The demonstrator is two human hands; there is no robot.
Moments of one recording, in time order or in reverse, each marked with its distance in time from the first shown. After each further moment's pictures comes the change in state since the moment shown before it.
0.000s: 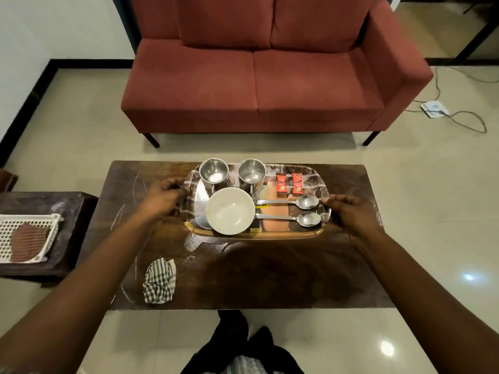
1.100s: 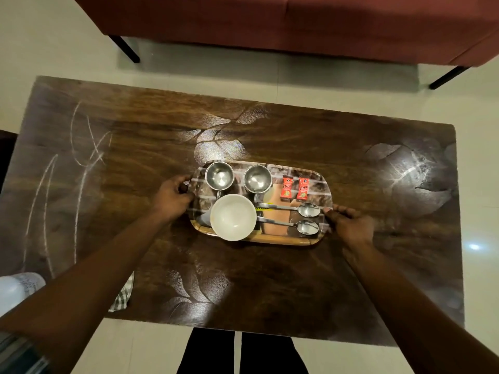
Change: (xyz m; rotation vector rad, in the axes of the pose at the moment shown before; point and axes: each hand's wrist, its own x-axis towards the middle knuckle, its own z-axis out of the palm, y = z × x) left_hand 0.214 -0.226 0.129 0.213 0.049 -0.155; right_hand 0.212 0.226 0.072 -0.086 0.111 0.259
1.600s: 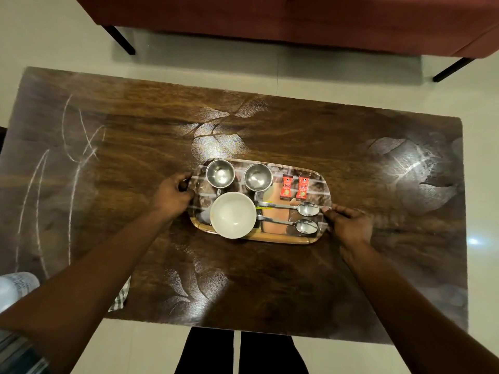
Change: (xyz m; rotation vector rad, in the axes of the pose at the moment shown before) left_hand 0.004 -0.007 0.012 -0.026 0.031 0.029; right_hand 0.014 0.022 0.006 -0.075 0.090 0.060
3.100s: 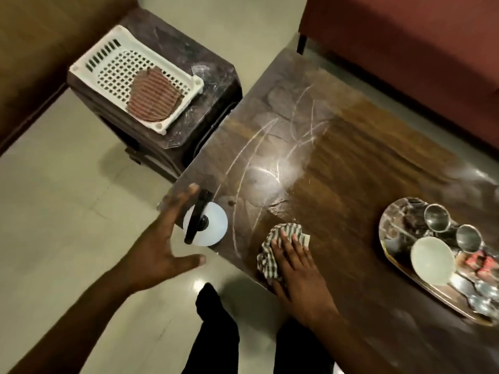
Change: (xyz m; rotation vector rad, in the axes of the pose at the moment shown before) left_hand -0.212 -0.298 -0.342 -0.048 0.061 0.236; right_hand -0.330 0.168 0.285 -1.518 -0.798 -1.377
